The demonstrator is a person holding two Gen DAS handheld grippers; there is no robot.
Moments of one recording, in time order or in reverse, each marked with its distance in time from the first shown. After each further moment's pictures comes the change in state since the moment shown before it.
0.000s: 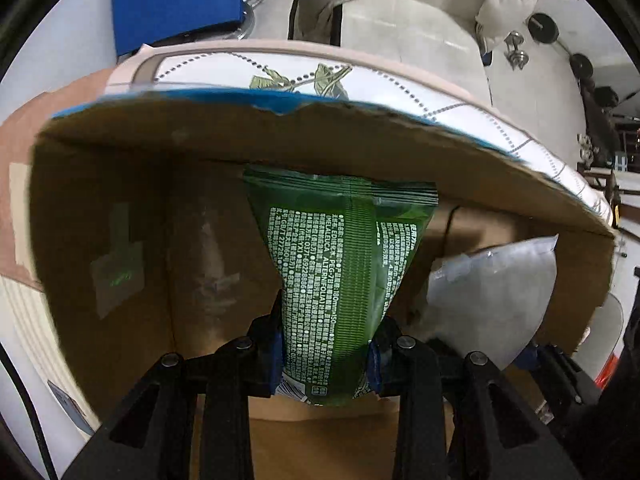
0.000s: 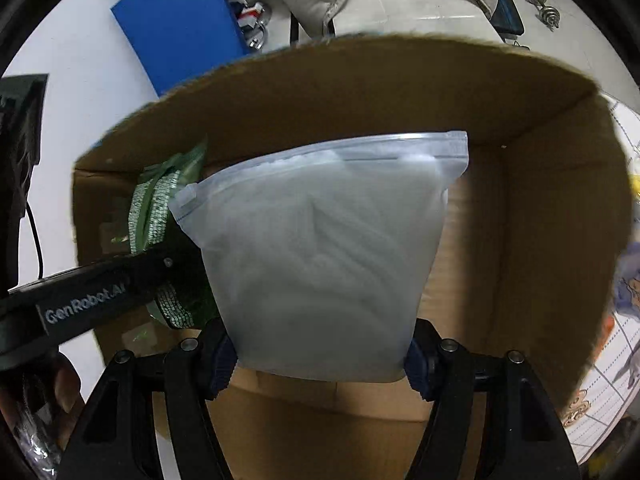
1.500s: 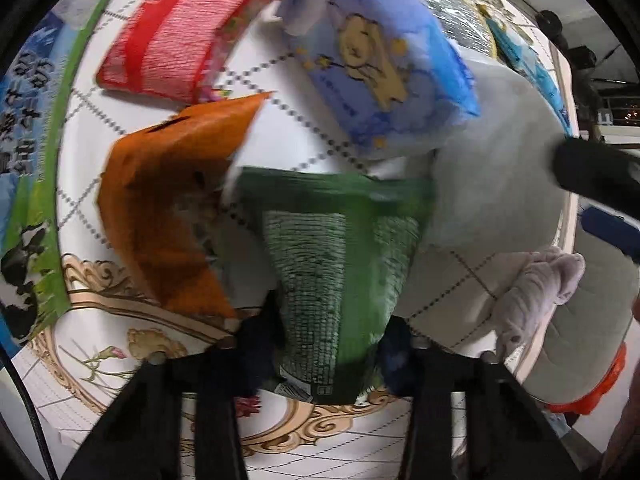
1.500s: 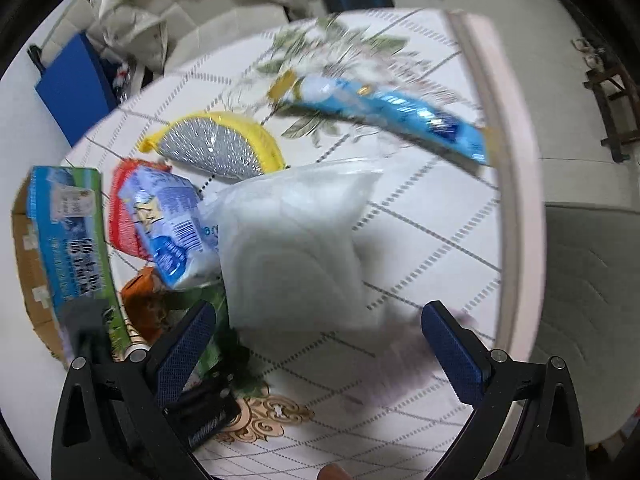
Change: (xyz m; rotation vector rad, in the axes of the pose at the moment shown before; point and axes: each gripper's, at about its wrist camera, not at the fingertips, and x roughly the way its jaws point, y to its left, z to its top) left arm 0.151 -0.344 -0.144 0.039 -0.017 -0.020; right arm -0.119 -0.417 -0.052 0.098 0.004 -0.101
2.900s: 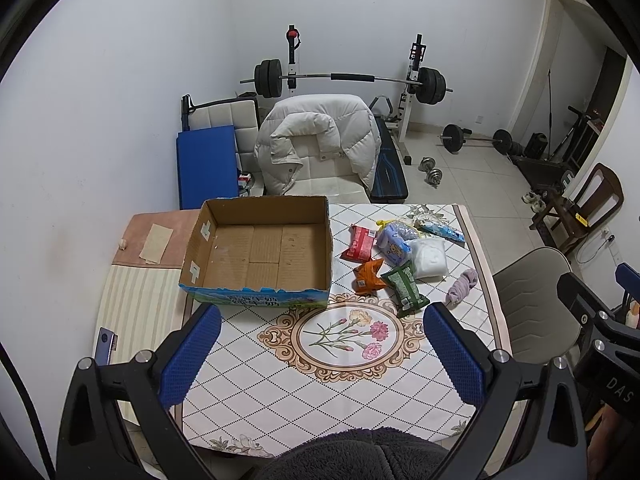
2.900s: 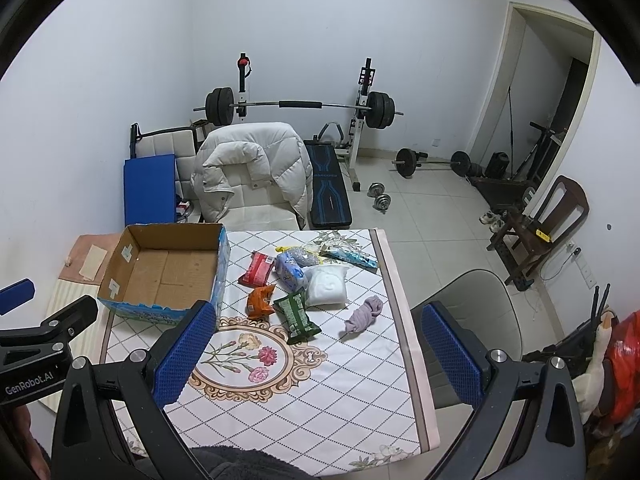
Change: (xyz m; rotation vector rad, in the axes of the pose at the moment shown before) left arm -0.399 0.111 -0.320 0.165 -0.803 0.148; right arm -0.360 0.164 -0.438 -0.090 -0.879 -0.241
